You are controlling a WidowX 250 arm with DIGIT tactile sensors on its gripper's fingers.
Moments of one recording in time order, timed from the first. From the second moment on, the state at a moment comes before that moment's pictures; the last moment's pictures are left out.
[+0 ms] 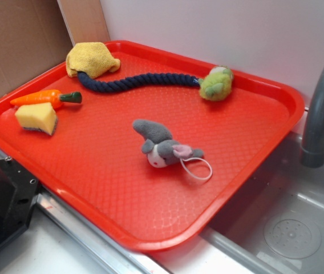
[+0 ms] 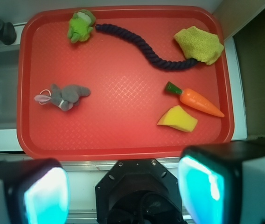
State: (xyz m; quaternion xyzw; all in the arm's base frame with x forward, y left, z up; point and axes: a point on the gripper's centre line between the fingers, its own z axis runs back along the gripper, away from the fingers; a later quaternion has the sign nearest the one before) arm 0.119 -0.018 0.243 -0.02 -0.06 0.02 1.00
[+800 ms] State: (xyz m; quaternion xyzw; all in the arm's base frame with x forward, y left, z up) arm 0.172 0.053 0.156 -0.09 -0.11 0.11 0.98
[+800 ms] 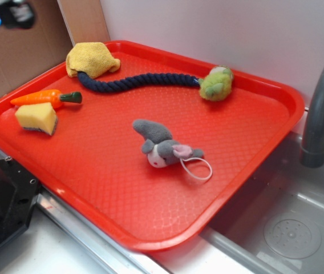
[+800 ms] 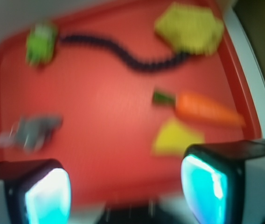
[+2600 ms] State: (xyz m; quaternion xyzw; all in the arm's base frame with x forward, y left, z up) arm 0.274 0.148 0.043 0.08 -0.11 0.03 0.99
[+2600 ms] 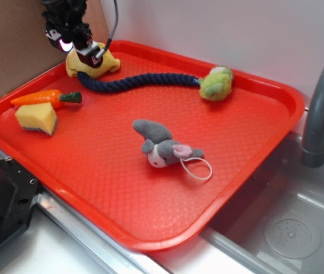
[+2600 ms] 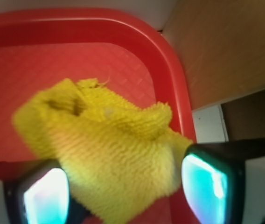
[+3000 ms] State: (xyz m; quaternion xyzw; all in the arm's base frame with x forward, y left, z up) arm 0.286 0.147 0.027 -0.01 -0.12 0.00 0.99
